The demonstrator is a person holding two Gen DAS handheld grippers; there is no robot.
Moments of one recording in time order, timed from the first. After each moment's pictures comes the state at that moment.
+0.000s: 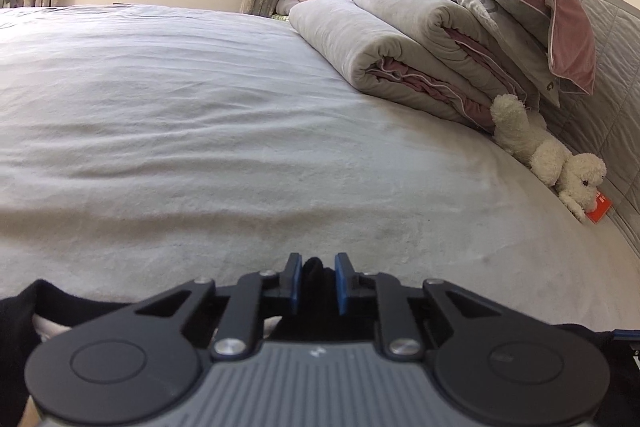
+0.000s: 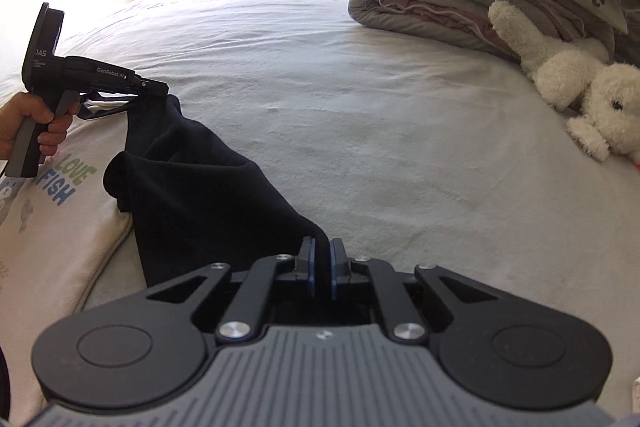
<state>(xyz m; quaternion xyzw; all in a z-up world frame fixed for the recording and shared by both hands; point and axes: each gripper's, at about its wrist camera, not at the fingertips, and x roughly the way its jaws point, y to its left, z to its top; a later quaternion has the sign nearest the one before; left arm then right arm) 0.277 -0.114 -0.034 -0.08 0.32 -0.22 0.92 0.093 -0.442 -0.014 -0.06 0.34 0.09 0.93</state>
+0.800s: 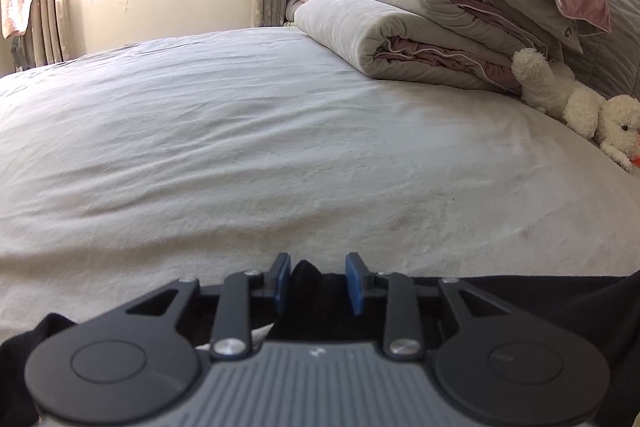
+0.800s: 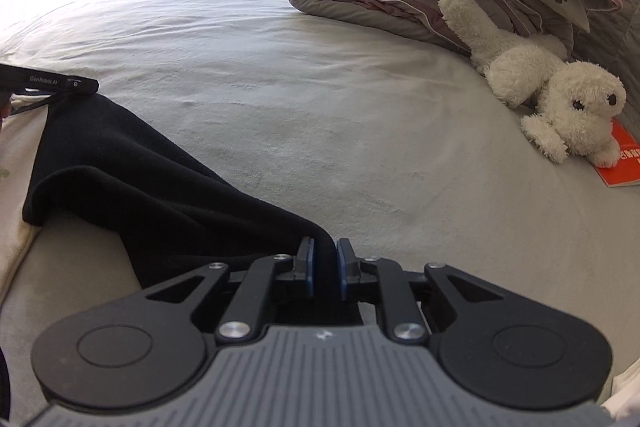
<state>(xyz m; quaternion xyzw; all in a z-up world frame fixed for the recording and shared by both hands) 0.272 -0.154 -0.031 0.04 0.31 -0.17 0.93 0.123 -0.466 -0.028 -0.04 0.37 0.02 0.93</state>
